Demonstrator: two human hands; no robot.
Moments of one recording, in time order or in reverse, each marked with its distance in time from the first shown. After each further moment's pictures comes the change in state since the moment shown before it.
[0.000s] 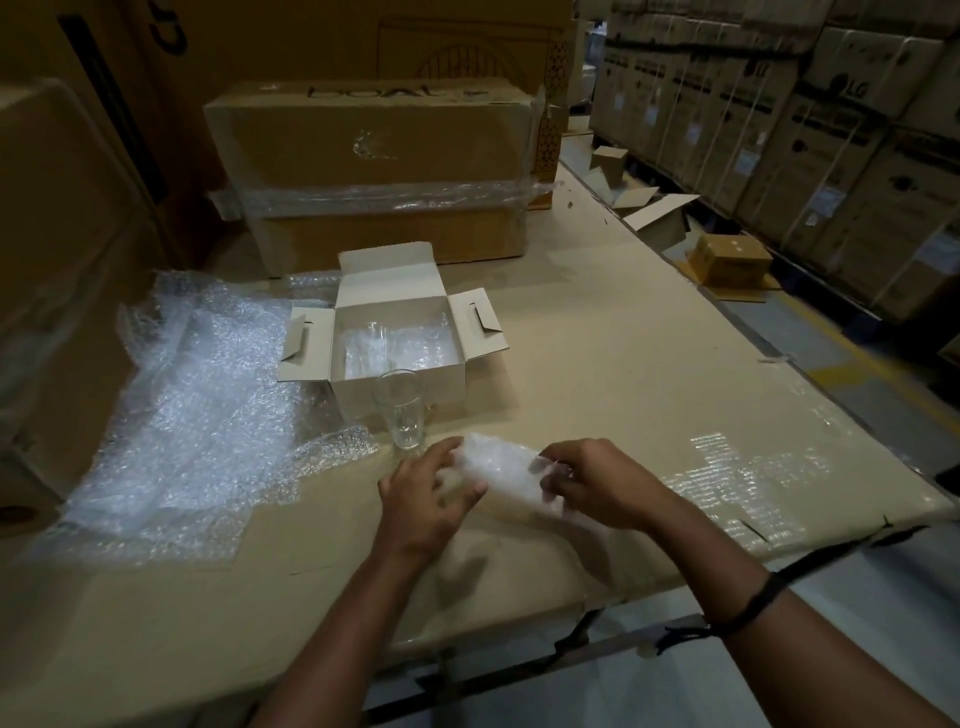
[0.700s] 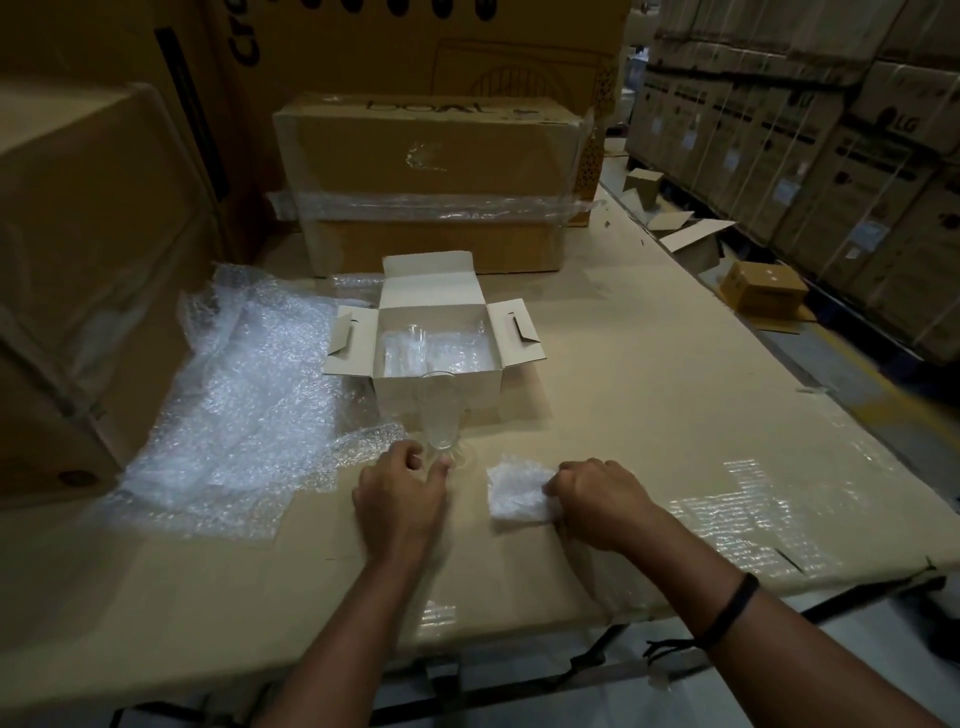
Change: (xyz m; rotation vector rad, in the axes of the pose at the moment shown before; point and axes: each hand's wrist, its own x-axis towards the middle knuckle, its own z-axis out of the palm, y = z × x) left_hand 0.004 -0.021 -0.024 0.249 0.478 -0.204; right_hand 0.019 -0.029 0.030 -0.810 -0.101 -0.057
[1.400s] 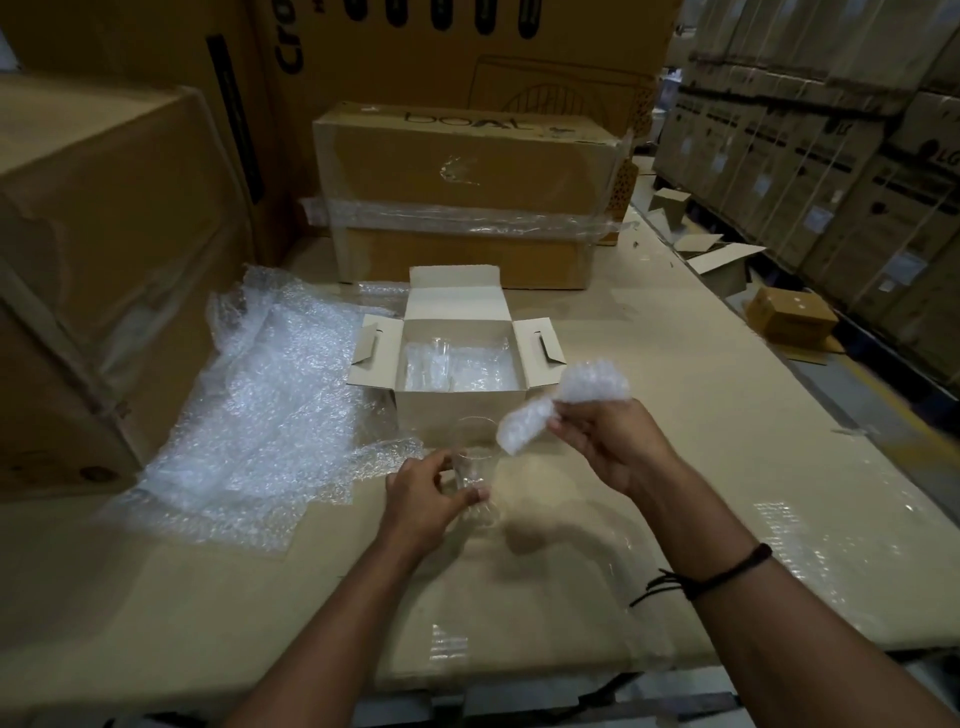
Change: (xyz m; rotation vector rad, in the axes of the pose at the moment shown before) left_hand 0.039 -0.035 0.027 -0.211 -0.430 0.035; right_hand 0.048 0.008 -0.069 2.210 0.265 0.302
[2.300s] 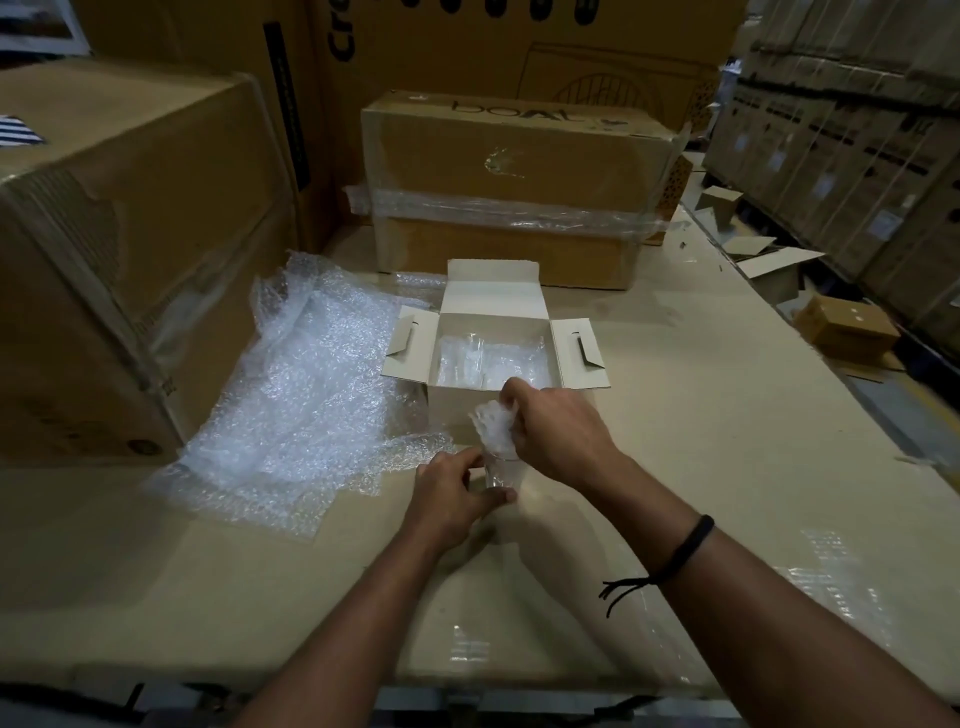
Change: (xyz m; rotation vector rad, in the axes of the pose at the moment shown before) left_hand -0.005 0.020 -0.010 0.085 0.009 0.017; right_hand 0.017 0.028 0.060 -1.773 -0.211 -0.790
